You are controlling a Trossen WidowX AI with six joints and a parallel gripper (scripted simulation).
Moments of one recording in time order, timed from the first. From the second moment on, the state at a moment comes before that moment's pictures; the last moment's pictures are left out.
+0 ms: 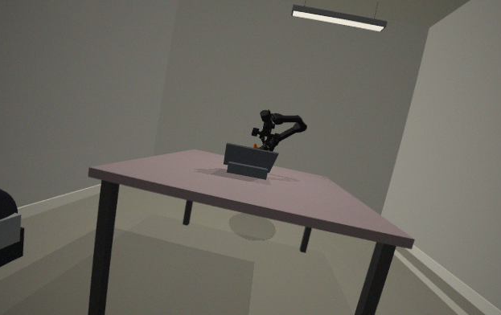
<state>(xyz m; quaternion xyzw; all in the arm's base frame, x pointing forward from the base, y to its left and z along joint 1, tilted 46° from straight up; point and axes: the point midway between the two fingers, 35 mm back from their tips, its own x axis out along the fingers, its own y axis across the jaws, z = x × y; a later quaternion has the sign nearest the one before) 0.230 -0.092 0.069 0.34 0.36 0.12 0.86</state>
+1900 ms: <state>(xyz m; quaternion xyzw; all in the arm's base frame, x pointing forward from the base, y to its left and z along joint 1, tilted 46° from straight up) 0.290 -0.032 0.057 0.36 0.33 0.14 0.86</state>
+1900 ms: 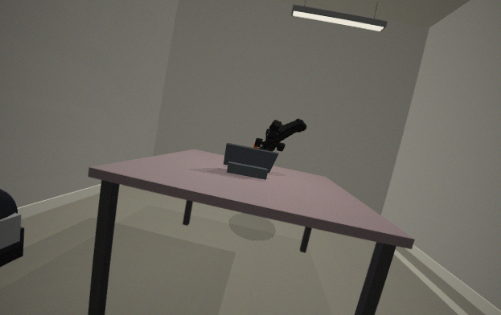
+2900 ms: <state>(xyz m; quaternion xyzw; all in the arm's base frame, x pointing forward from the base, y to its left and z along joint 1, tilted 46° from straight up) 0.292 -0.031 0.055 0.36 0.33 0.14 0.86</state>
